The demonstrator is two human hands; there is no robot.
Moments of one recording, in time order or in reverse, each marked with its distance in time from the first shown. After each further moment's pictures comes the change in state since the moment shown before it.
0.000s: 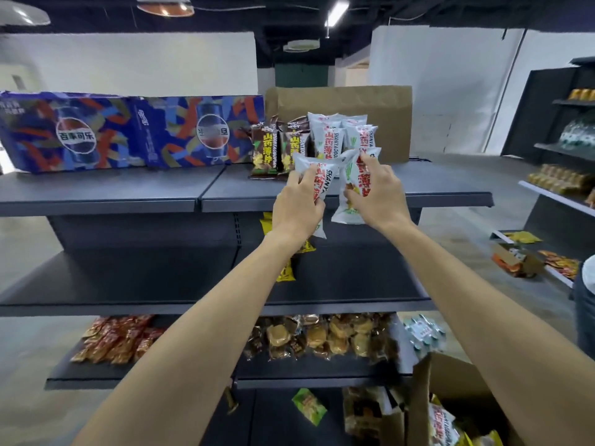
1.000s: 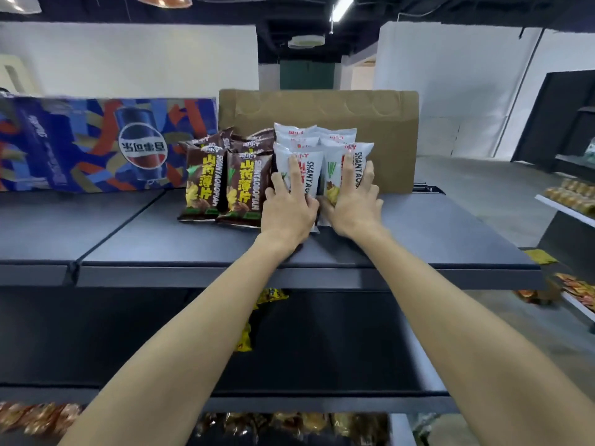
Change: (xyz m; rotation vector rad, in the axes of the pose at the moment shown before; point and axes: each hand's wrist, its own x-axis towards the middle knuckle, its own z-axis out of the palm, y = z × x) left_hand 0.180 -0.026 0.183 0.176 -0.006 -0.122; right_hand 0.187 0.133 0.118 -0.209 -0.170 0.113
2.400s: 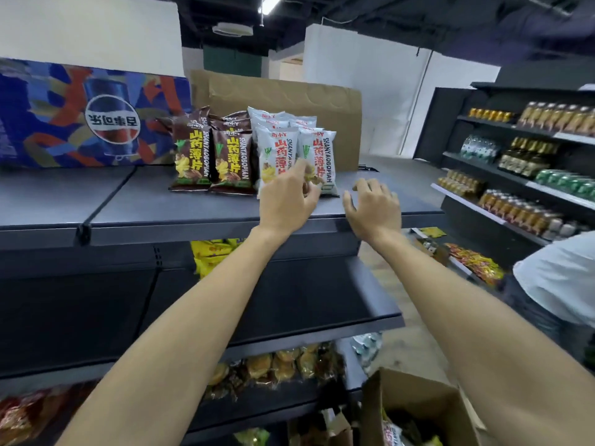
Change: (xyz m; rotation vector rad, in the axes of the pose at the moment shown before) left_hand -0.082 0.006 -0.070 -0.448 0.159 0.320; right_hand -0.130 0.015 -0.072 -0.455 0.256 -0.006
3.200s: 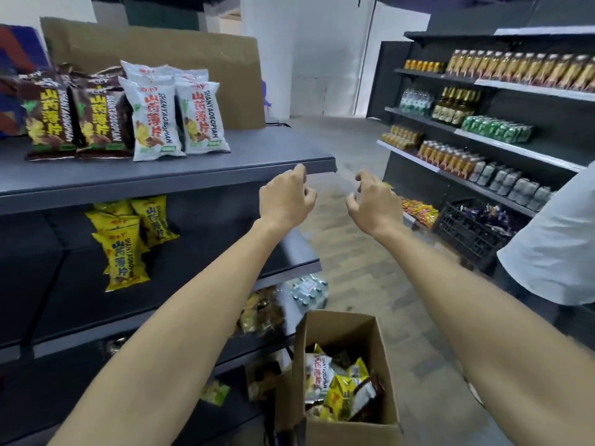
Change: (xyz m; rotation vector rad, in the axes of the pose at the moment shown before) left_hand -0.068 0.190 0.112 0.020 -0.352 -0.076; right_hand -0.104 0.213 -0.057 0.079 -0.124 0.199
